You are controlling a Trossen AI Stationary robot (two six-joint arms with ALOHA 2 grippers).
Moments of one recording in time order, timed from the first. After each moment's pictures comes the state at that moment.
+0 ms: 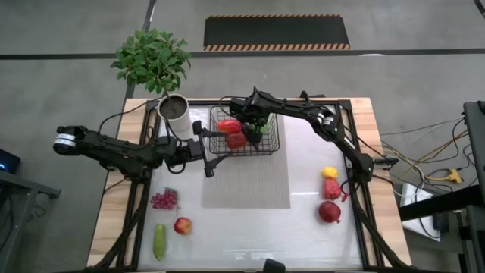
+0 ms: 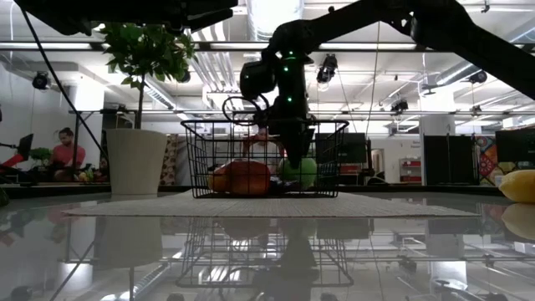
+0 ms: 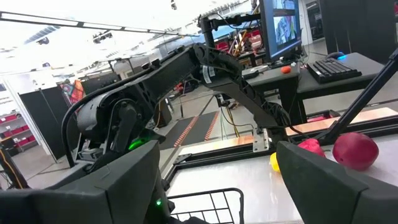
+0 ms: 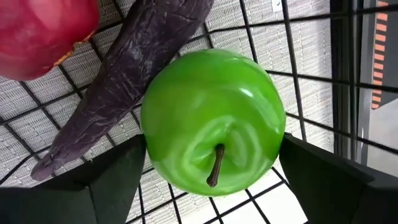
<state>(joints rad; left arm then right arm) -0.07 1.11 0.56 0.72 -0.29 0.35 -0.39 2.35 2.17 -1.35 0.23 -0.05</state>
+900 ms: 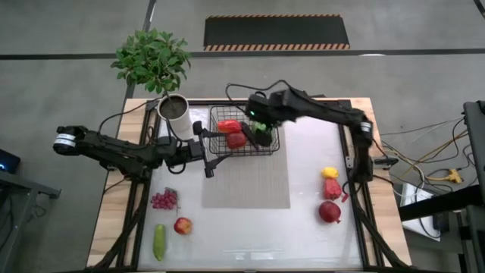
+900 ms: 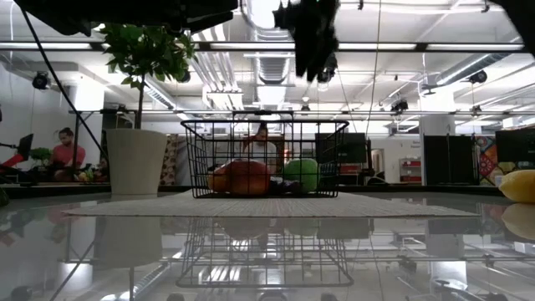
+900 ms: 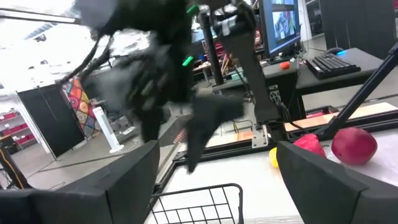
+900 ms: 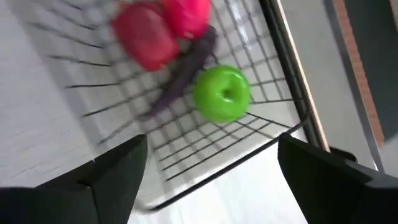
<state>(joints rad) -0.07 1.11 0.56 0.70 -0.29 0.35 -0.20 1.94 2.10 -1.39 0.24 0.11</state>
